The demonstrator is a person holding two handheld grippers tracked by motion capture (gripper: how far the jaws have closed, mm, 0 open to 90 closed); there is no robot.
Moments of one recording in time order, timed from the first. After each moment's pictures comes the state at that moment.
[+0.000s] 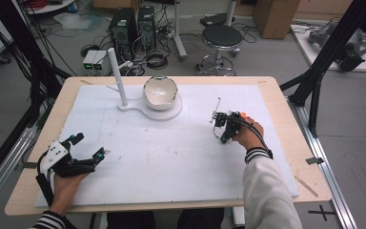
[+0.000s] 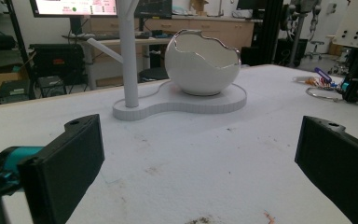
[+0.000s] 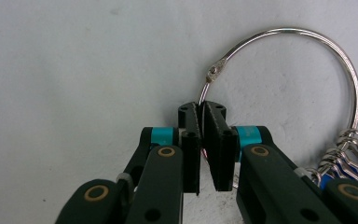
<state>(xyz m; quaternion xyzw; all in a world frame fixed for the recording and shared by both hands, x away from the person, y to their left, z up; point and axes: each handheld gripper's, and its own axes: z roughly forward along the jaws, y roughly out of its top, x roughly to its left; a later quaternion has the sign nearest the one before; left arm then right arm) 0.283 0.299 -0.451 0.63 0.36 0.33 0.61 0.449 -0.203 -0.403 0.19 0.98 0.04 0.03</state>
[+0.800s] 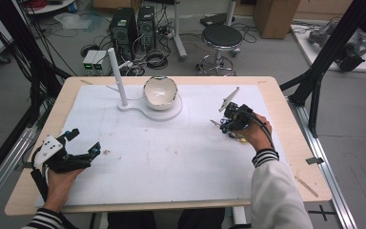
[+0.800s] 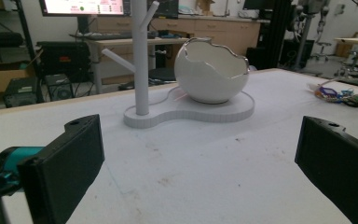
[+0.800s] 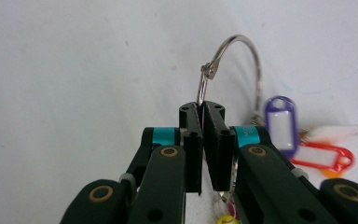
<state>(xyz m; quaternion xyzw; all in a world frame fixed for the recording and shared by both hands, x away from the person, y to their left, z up) 0.288 0.306 -0.427 0.64 0.36 0.32 0.60 0.431 -0.227 -0.355 0.20 0.95 0.21 0.08</state>
